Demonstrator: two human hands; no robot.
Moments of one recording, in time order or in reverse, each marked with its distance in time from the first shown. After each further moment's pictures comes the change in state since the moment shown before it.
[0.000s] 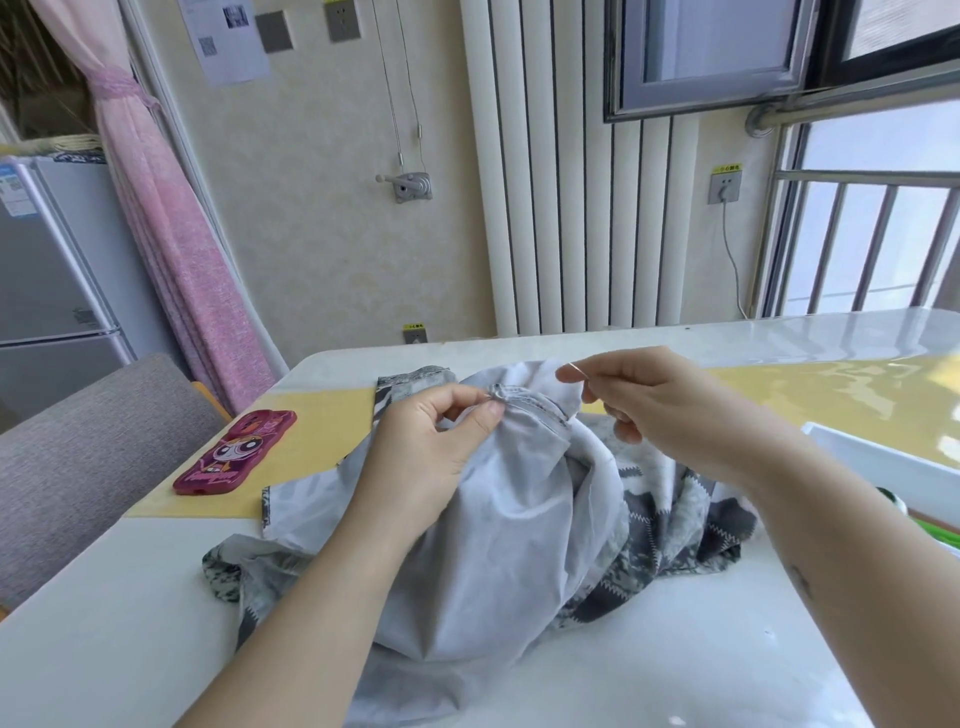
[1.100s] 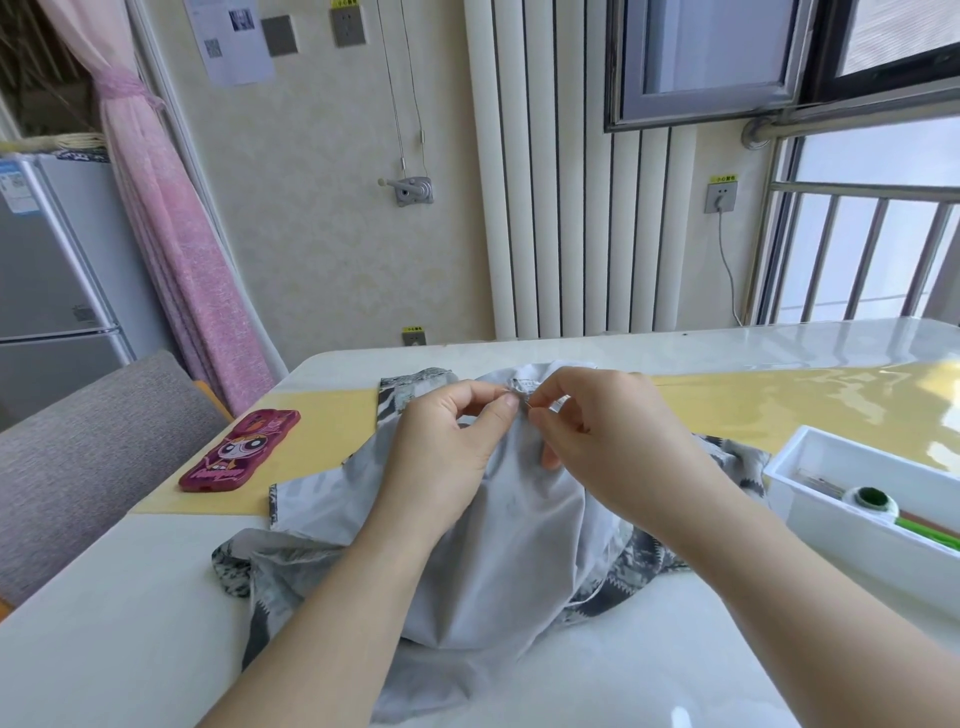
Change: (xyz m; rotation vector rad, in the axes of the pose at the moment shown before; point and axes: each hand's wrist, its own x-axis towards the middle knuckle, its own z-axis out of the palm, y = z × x) left_hand -0.003 0.004 0.004 0.030 -0.001 0.075; right_hand -0.019 -0.020 0.044 -0.385 0.158 -0.201
